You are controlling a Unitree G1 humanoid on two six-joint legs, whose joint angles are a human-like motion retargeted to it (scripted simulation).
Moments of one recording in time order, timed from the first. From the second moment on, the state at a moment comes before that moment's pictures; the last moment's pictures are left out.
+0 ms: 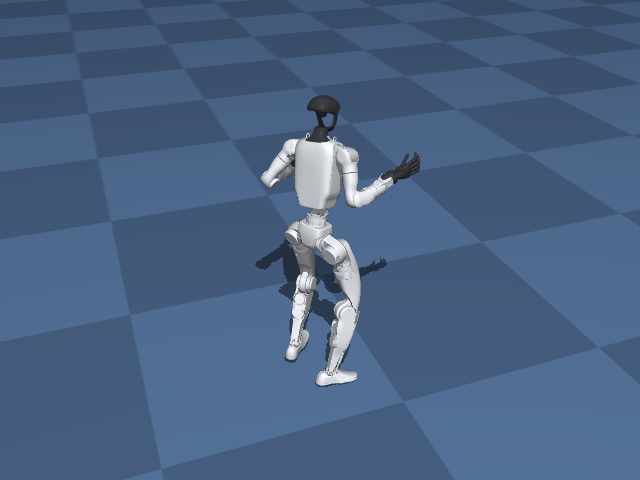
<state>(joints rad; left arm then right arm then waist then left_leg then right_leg) 0.33 0.57 0.28 -0.46 0.06 -0.19 0.39 0.03 -0.24 -0.32 -0.36 0.44 -0.31 -0.49 0.05 -0.16 0.15 -0.30 0.07 0.33 0.76 -0.66 0.14 -0.13 -0.34 -0.43 0.48 -0.25 0.08</state>
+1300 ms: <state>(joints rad) -1.03 1.29 -0.27 -0.57 0.44 -0.01 0.56 -0.04 -0.52 -0.16 -0.54 0.38 -0.28 -0.36 -0.19 -0.03 0.28 -0.10 -0.01 0.22 0.40 -0.73 0.05 -0.37 -0.26 -0.16 1.11 -0.45 0.08</state>
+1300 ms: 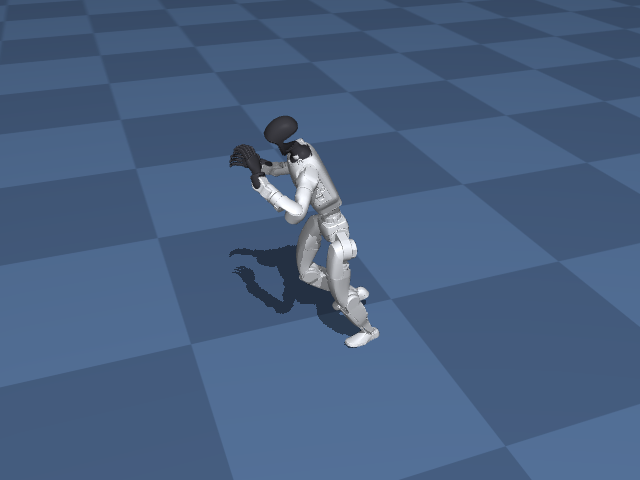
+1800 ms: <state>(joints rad) 0.31 0.44 0.40 -0.04 -0.20 -0.25 0.53 -0.74 -1.04 -0.14 -0.49 -0.01 -0.24 -0.68 0.21 -0.25 0.15 -0.43 0.02 0.40 0.76 -0.45 0.14 -0.05 -0.21 0.09 0.22 -0.24 0.14</state>
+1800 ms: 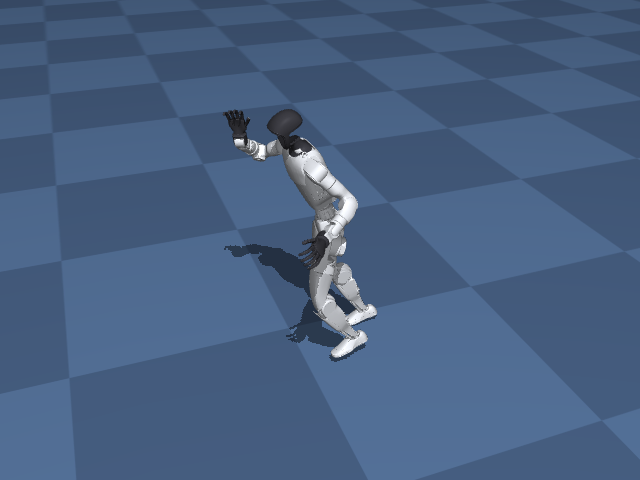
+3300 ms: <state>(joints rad) -0.08 0.65 -0.08 -0.31 0.30 -0.21 0.53 -0.20 -0.84 -0.64 -0.31 0.12 -0.36 -0.79 -0.09 -0.03 0.29 -0.15 0.07 0.08 1.25 -0.51 0.12 -0.28 -0.18 -0.19 0.61 -0.54 0.02</state>
